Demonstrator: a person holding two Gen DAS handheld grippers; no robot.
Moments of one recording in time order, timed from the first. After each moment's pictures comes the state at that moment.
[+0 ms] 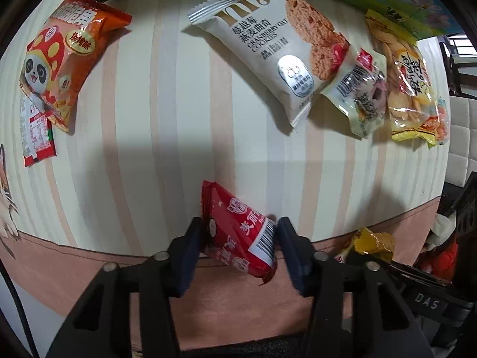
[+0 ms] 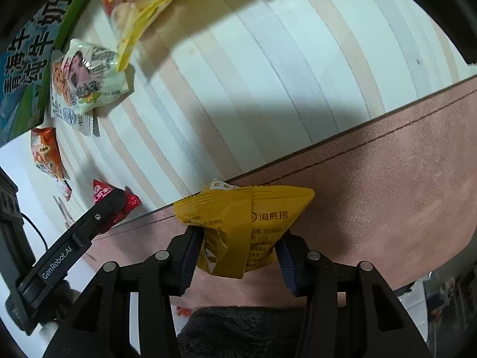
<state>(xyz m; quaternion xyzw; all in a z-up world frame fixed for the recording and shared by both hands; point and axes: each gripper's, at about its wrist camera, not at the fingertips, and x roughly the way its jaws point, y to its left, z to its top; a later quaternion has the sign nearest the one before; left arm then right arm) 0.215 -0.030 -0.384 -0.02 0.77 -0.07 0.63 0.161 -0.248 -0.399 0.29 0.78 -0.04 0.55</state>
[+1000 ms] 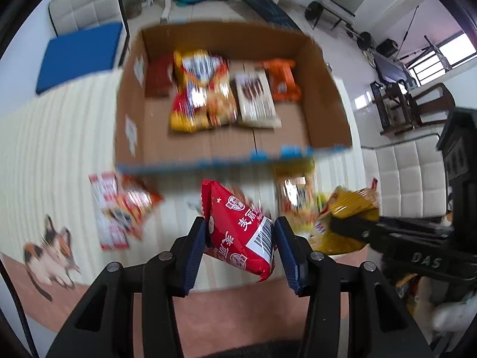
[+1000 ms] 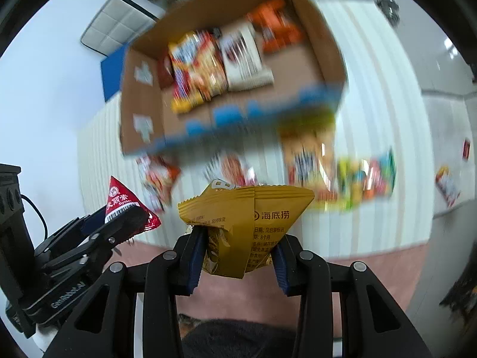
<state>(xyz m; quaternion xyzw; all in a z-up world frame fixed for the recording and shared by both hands) 0.306 -0.031 -0.164 -0.03 0.64 -0.12 0.76 0.314 -0.223 -0.189 0.18 0.68 0.09 0.70</state>
